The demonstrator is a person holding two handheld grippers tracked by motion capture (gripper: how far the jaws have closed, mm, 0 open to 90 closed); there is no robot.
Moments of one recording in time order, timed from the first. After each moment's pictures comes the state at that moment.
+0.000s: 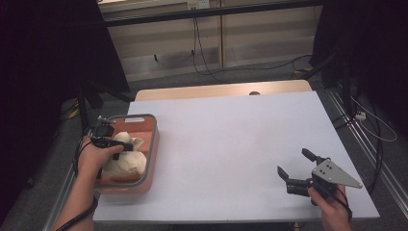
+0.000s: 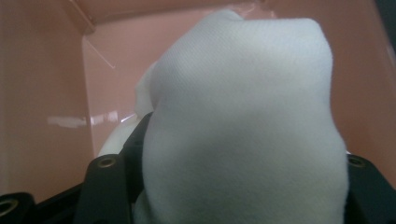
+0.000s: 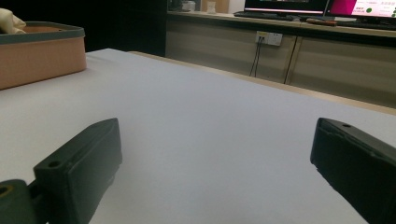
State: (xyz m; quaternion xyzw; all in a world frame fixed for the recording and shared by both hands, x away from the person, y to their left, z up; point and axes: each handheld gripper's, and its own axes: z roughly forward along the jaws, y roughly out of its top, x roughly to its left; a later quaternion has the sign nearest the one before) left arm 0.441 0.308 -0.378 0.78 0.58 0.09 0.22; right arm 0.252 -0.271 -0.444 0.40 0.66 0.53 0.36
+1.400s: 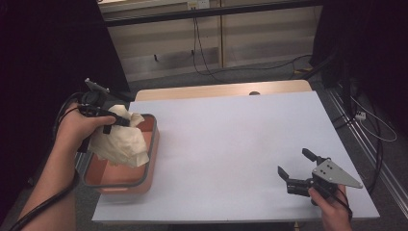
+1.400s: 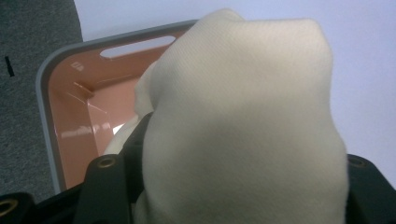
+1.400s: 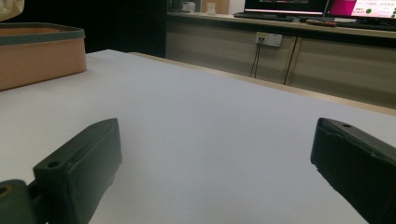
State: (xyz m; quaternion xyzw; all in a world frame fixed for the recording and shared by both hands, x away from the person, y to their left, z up) left arm 0.455 0.287 -0.267 0.80 0.55 0.07 0.24; right arm 0.252 -0.271 -0.444 0.40 0.66 0.53 0.36
